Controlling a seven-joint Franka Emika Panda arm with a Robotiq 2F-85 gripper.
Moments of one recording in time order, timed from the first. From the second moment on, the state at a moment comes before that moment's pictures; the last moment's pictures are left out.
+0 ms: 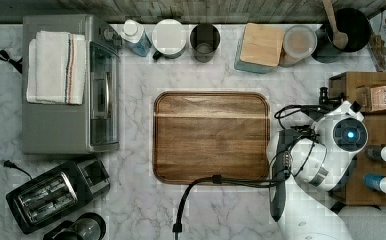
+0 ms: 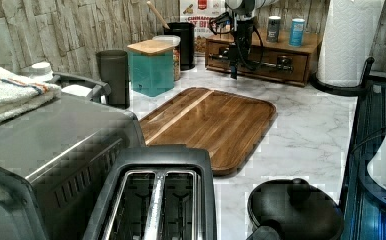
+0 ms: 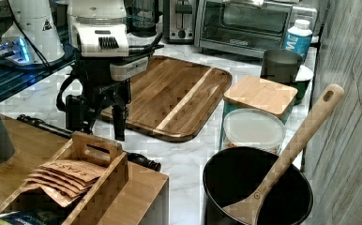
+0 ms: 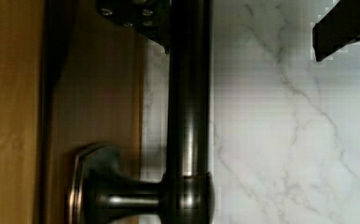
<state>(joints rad) -0.38 0.40 -0.18 -2.12 -0.10 1.05 -1.23</state>
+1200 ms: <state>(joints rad) -0.31 0.25 -0.10 -2.31 -0.01 1.09 -1.08</state>
